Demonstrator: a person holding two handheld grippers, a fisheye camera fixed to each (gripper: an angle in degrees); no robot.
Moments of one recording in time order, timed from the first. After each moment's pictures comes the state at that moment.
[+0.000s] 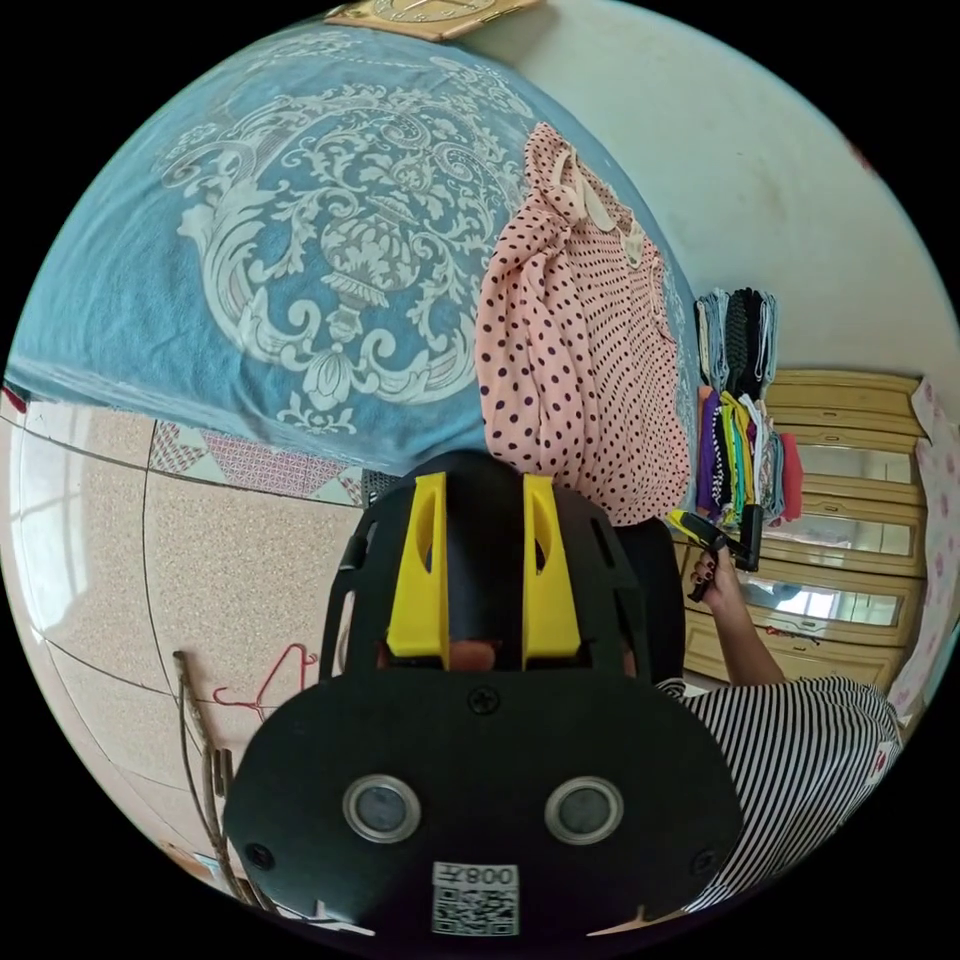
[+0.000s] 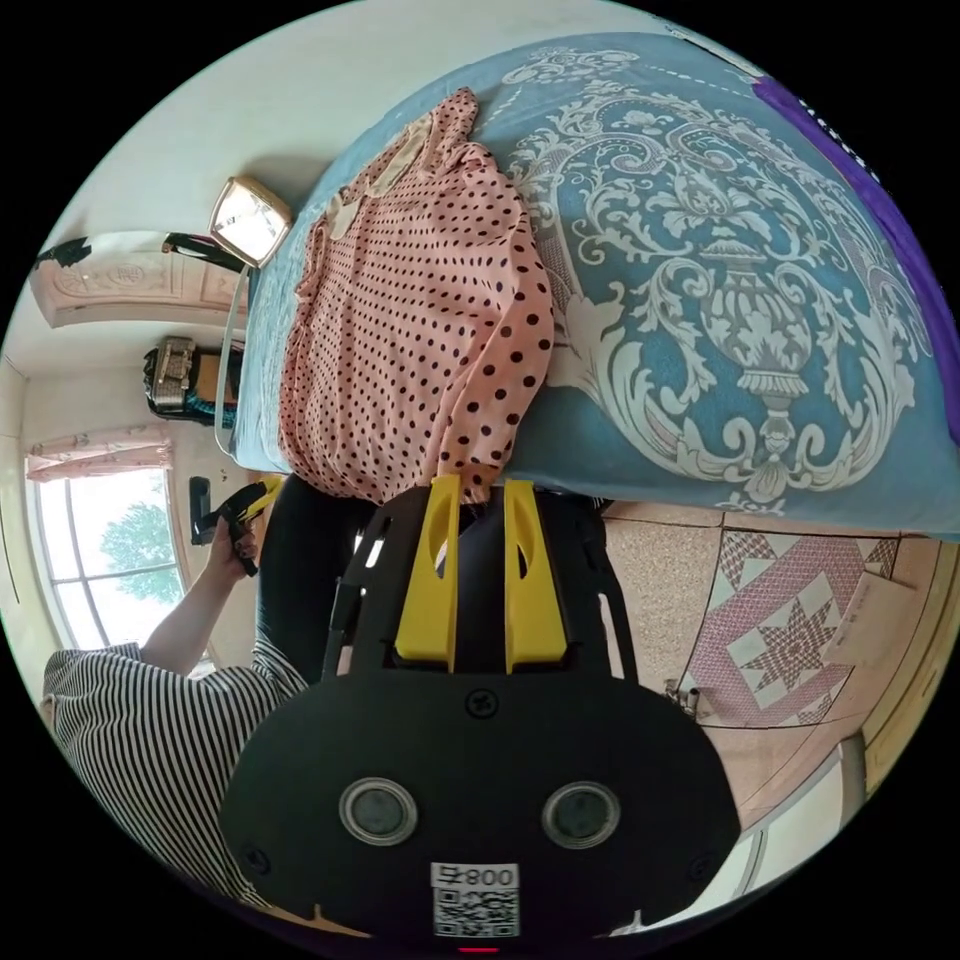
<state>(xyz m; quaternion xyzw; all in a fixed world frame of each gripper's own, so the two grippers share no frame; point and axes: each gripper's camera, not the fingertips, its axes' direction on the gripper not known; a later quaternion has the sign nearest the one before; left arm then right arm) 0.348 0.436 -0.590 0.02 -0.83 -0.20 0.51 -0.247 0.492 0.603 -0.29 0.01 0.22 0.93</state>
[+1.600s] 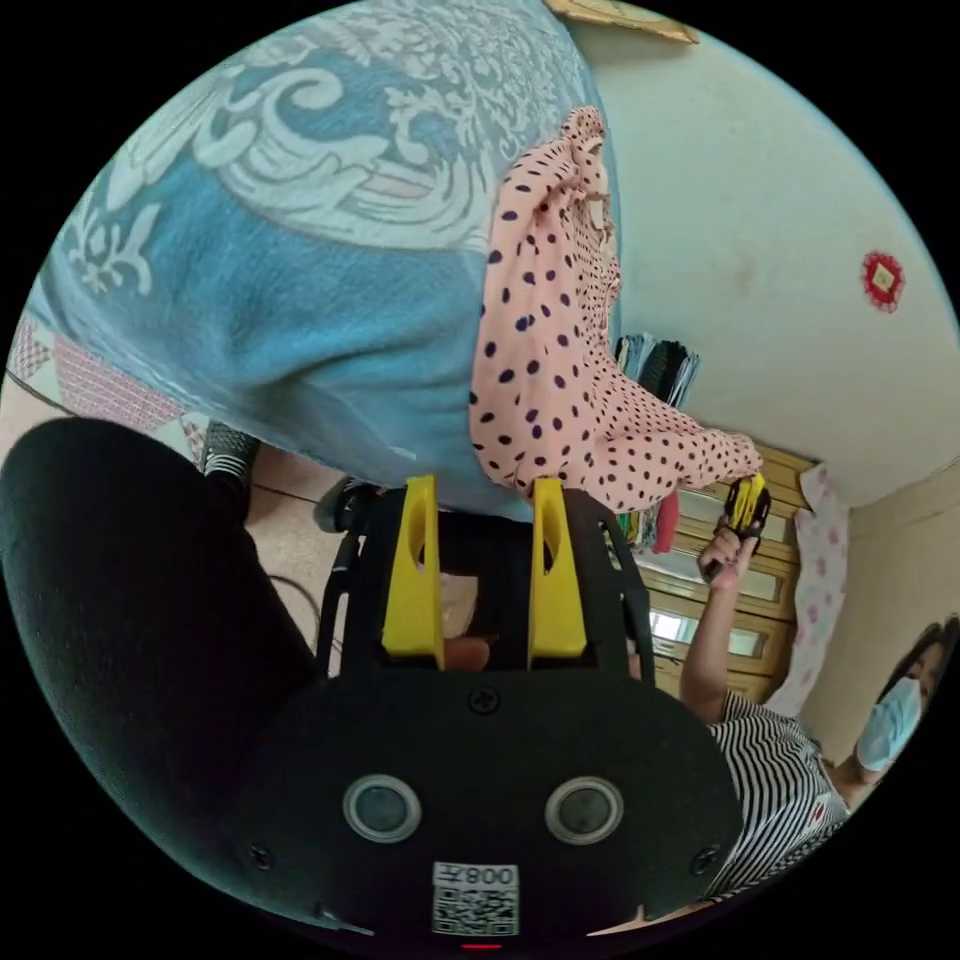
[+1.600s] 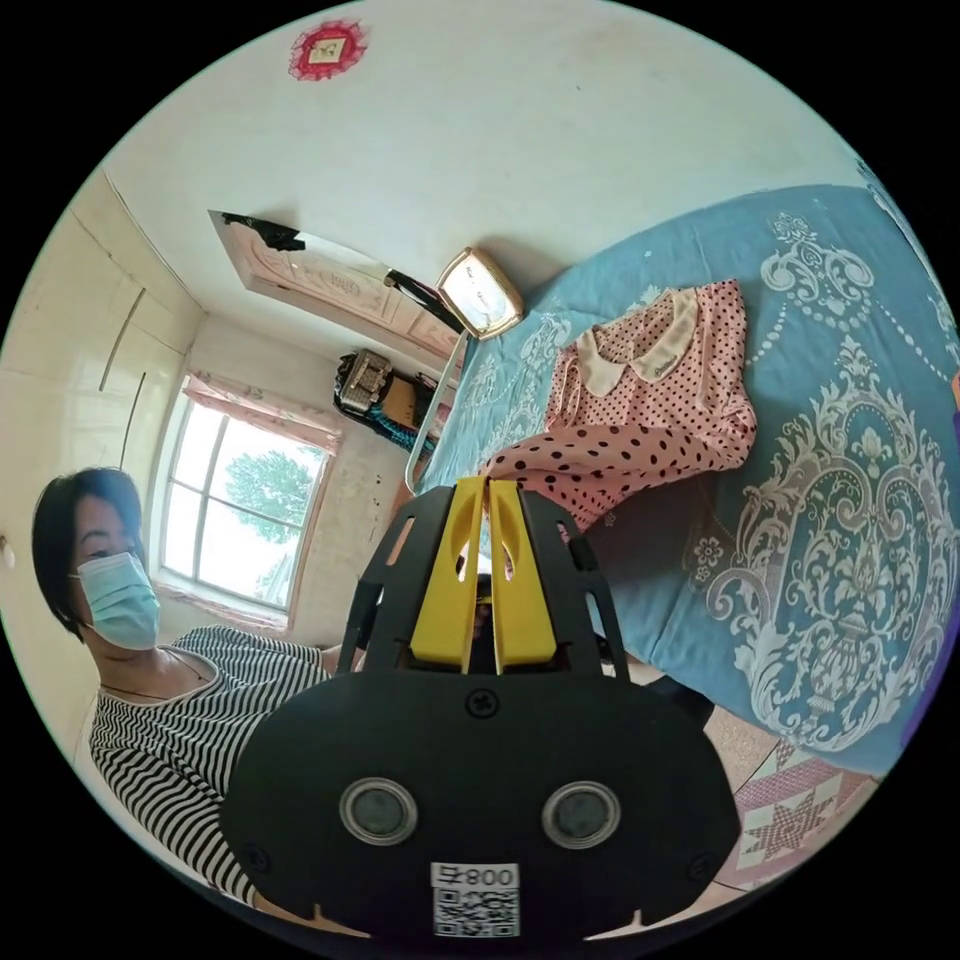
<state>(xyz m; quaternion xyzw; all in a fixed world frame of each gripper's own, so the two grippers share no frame) 0.346 0.666 -0.653 0.14 -0.68 -0.24 0.68 -0.307 0.397 0.385 -0.15 -0.22 0.11 0.96</state>
